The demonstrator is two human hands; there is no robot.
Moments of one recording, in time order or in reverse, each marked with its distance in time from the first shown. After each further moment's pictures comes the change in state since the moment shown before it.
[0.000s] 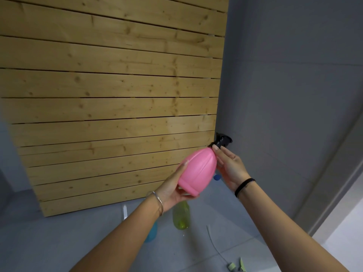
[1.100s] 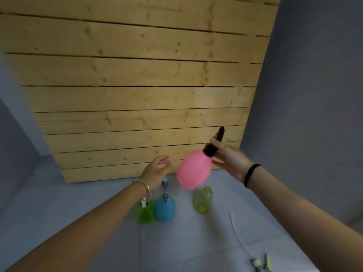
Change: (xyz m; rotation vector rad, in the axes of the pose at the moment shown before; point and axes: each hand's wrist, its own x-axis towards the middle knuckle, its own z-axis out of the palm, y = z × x) left_hand 0.038 -0.005 -0.146 0.765 0.494 0.195; right_hand 0.077 0.084 0.038 -0.352 -0.209 0.323
